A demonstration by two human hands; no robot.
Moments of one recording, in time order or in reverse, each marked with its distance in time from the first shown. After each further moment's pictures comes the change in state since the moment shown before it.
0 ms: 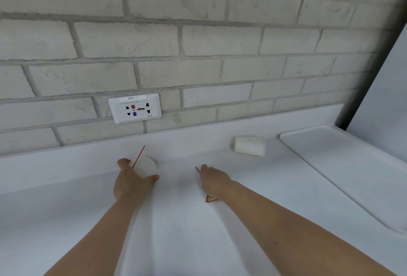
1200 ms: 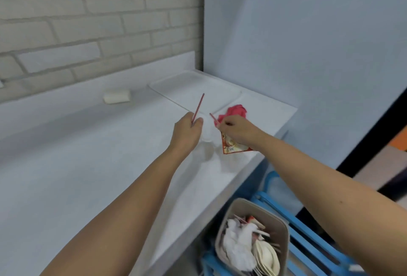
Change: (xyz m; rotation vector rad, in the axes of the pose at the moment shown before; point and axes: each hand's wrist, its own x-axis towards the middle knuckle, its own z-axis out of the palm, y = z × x) left_hand -0.439 0.189 0.084 -0.363 -0.668 0.666; right_hand -0.397 0.274 -0.013 0.687 0.424 0.315
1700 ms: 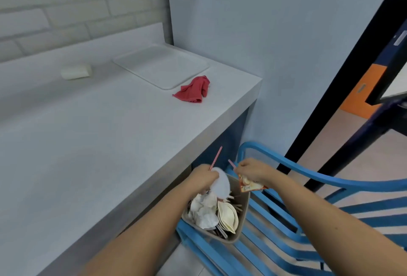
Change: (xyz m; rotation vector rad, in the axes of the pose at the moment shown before) left_hand -0.130 -0.047 0.153 0.132 -0.622 -0.427; right_hand -0.121 0.189 0.006 -0.115 -0.261 0.436
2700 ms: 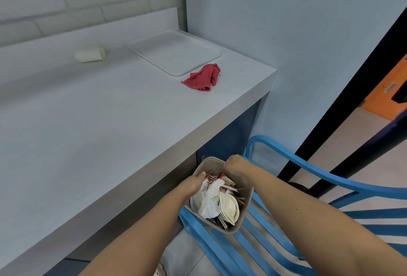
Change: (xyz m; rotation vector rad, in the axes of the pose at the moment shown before) left_hand 0.031 -0.080 0.023 -0.211 0.018 -0.381; right_hand 0.052 -0.014 0.049 -0.079 -0.048 0.089
